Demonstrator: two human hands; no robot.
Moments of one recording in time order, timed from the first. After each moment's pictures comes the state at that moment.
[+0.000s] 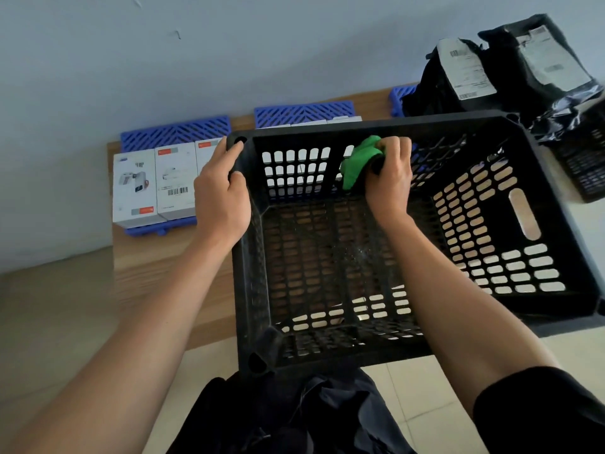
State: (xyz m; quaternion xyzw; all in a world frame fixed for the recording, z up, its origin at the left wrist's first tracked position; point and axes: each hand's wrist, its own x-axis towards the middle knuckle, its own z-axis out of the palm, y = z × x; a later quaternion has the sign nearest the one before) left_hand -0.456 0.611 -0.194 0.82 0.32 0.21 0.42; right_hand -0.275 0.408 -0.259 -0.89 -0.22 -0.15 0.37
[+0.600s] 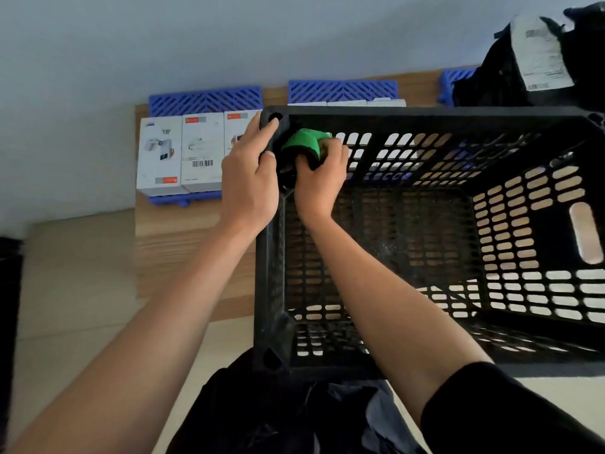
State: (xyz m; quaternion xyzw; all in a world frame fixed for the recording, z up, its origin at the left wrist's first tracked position) left_hand -0.457 0.610 -0.190 0.81 0.32 0.21 0.45; right_hand -0.370 0.554 -0.280 -0.82 -0.09 -0.01 0.57
